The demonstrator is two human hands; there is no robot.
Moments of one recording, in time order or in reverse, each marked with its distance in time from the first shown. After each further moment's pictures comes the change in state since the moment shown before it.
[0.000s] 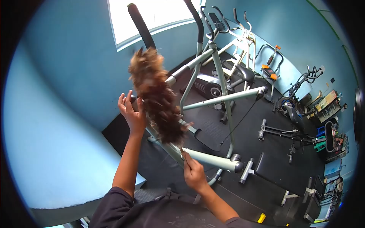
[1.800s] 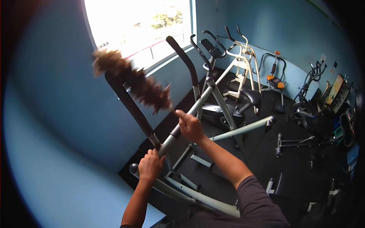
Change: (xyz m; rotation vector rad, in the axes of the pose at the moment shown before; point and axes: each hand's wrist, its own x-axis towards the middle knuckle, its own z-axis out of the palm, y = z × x) left_hand 0.054 0.038 0.051 0.722 -0.996 0.151; right_hand 0.388 0.063 0.006 -0.064 0.175 -0.474
